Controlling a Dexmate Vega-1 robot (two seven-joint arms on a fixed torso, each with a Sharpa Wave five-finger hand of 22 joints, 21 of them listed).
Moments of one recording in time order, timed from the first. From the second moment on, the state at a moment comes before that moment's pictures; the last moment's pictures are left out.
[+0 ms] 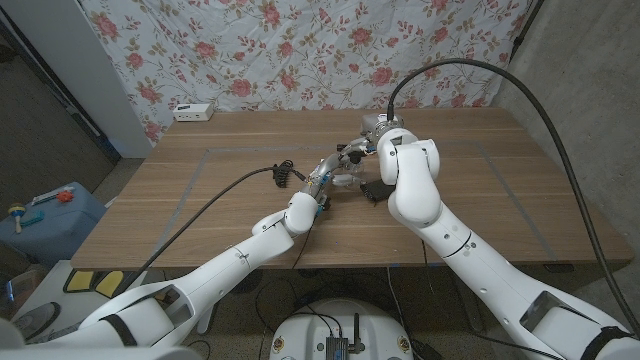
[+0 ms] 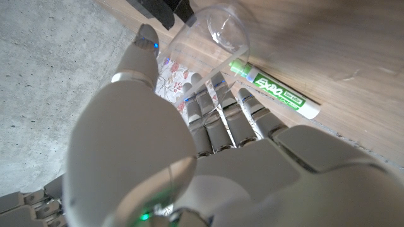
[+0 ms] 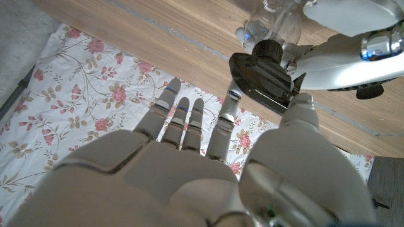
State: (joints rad) left arm 0.72 0.38 0.79 -1.39 0.17 -0.05 0.38; left_hand 1.08 -0.05 0.36 -0.28 0.22 0.78 -0.04 0.27 0.21 0.85 -0.10 0.20 0.48 0.81 -0.10 0.20 0.19 0.33 -0.04 0.18 0.17; right arm -0.78 -0.35 -0.72 -2.12 -1.59 -0.68 0.90; right_hand 0.53 0.03 0.08 -0.09 0.21 0.92 -0.08 0.40 0.20 0.36 0.07 0.26 0.20 0.27 0.01 0.27 0.21 0.48 0.03 0.20 0.17
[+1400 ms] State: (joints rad) left arm 0.74 0.38 0.78 -1.40 0.16 -0.05 0.39; left_hand 1.08 -0.05 0.36 -0.28 0.22 0.78 -0.04 0.27 0.21 0.84 -0.09 0.21 0.48 0.81 -0.10 0.20 0.19 0.33 -0.04 0.18 0.17; right arm -0.83 -0.24 -0.72 -2.02 -1.77 -0.68 0.79; right_hand 0.54 0.04 0.10 -0.10 0.20 1.25 -0.05 0.47 0.19 0.53 0.05 0.27 0.20 0.39 -0.03 0.28 0.21 0.57 0.01 0.21 0.17
